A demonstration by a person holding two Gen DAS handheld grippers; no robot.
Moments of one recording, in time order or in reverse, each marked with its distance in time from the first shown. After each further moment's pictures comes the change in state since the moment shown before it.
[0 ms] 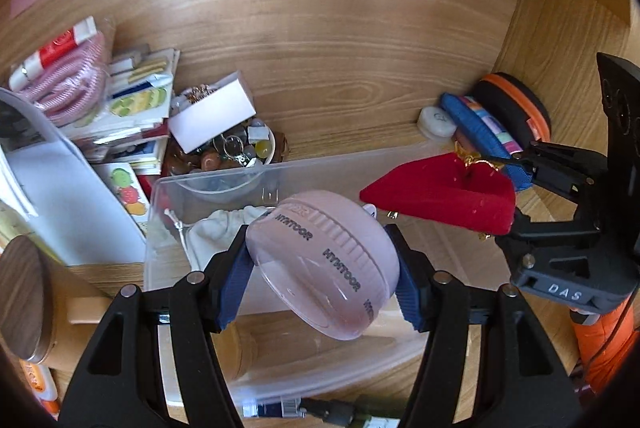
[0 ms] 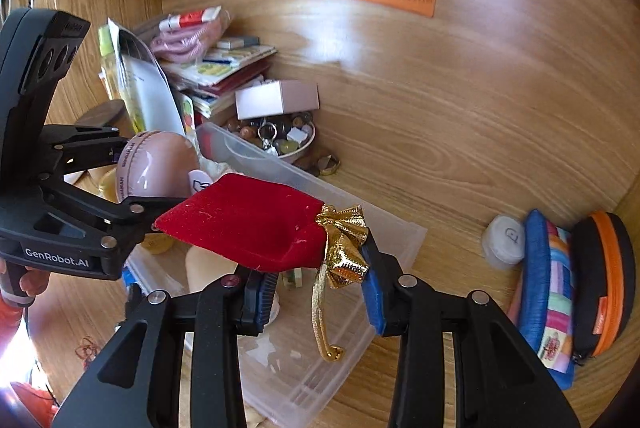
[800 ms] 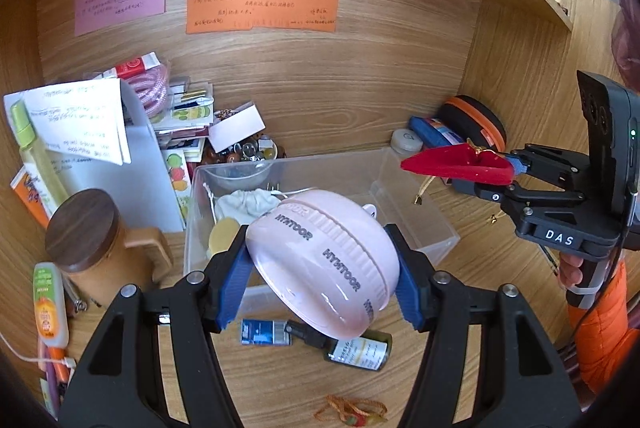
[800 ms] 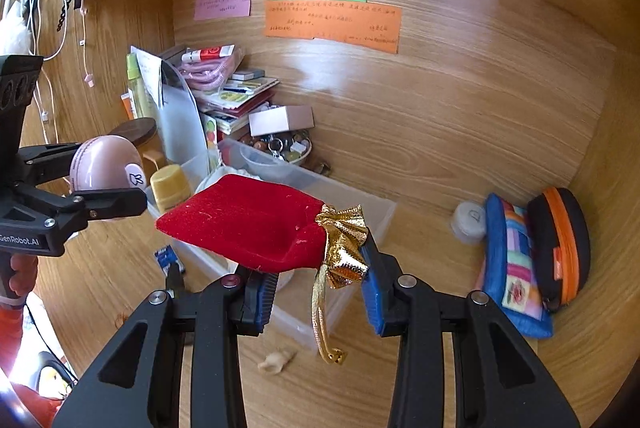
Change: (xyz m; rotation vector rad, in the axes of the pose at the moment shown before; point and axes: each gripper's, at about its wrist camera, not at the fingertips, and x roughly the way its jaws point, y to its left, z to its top) left arm -0.097 -0.016 -0.048 0.002 -0.158 0.002; right arm -0.083 0.017 -0.028 0.038 -0.108 -0.050
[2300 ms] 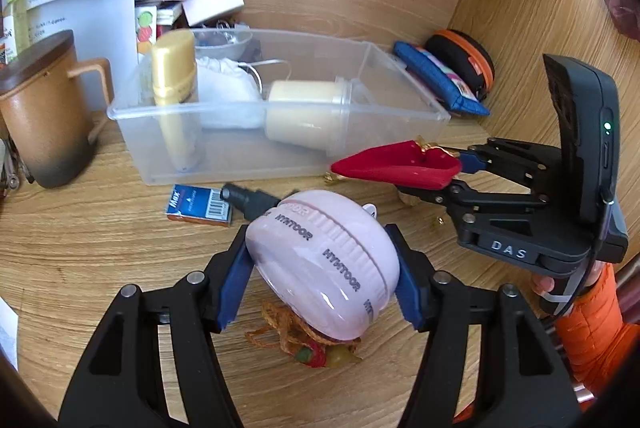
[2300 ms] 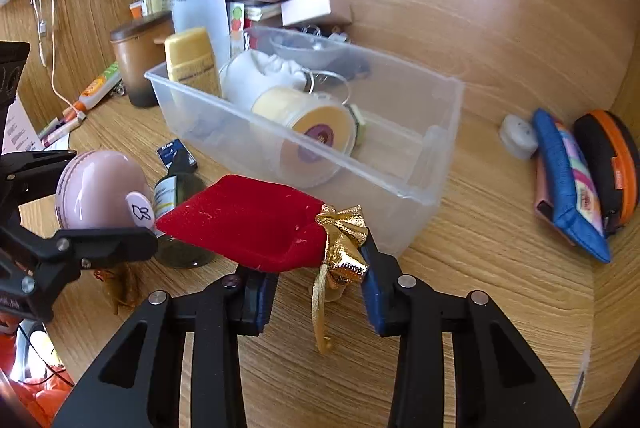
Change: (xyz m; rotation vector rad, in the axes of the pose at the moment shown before) left arm 0.021 -0.023 -0.105 -0.102 0.135 -0.082; right arm 0.043 0.047 -0.083 -0.017 0.180 0.010
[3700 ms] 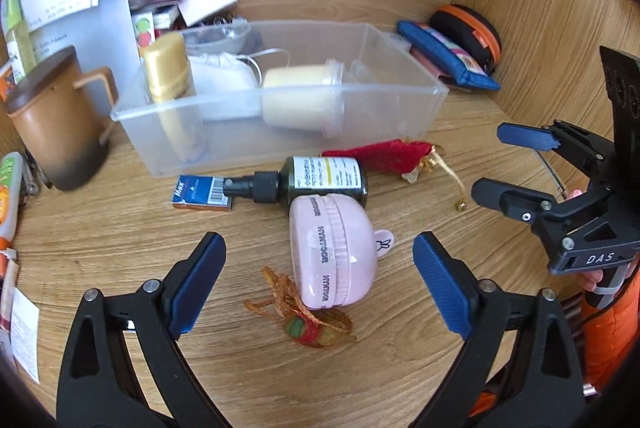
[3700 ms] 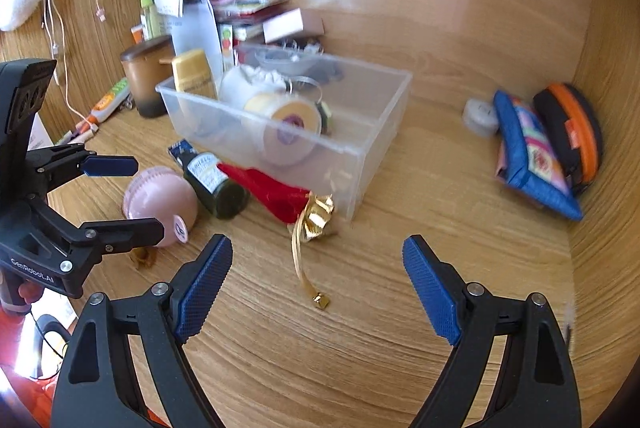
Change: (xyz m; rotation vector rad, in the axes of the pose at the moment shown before) left arm 0.010 -0.019 -0.009 0.064 0.058 0.095; right arm -0.043 -0.019 -0.029 0.072 -0.020 0.005
